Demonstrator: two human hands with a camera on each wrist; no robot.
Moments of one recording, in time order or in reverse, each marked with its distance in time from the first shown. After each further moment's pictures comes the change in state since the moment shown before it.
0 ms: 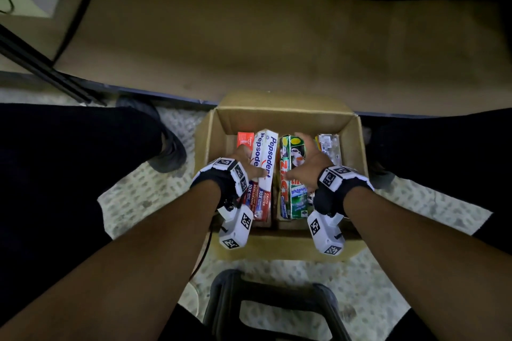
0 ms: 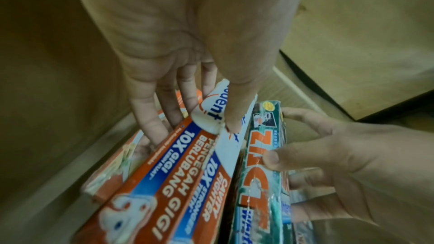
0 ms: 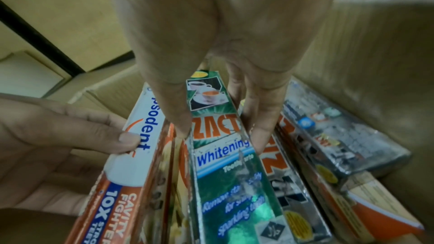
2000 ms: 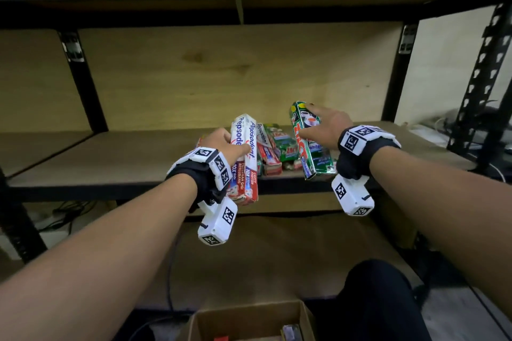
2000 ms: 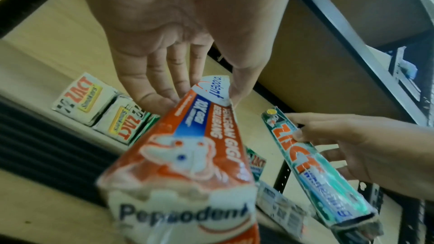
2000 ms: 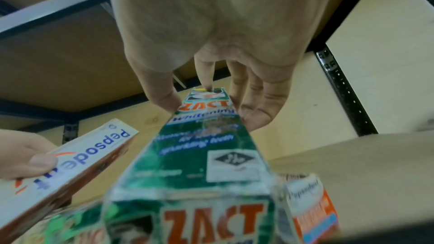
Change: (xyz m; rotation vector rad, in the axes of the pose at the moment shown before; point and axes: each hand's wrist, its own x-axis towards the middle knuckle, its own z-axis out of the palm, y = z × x) left_hand -0.286 0.336 -0.236 -0.005 0.758 0.704; right_hand -0.287 -0.242 -0.378 -0.300 0.903 -0.493
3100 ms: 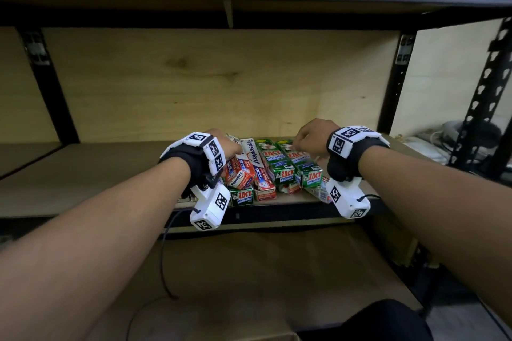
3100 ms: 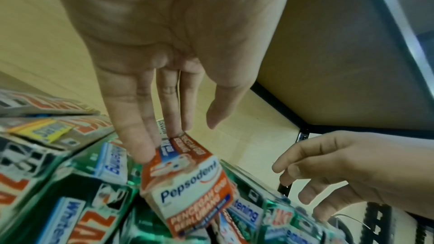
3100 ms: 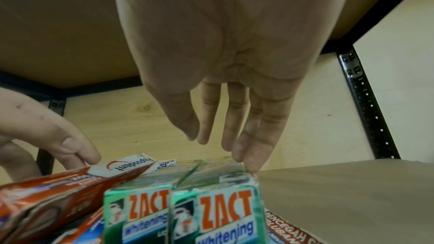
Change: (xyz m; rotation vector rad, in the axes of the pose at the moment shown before) left_hand 0.086 0.032 0.008 -0.033 -0.242 -0.124; right_hand 0.065 -0.010 0.003 -0.185 -0.203 0.037
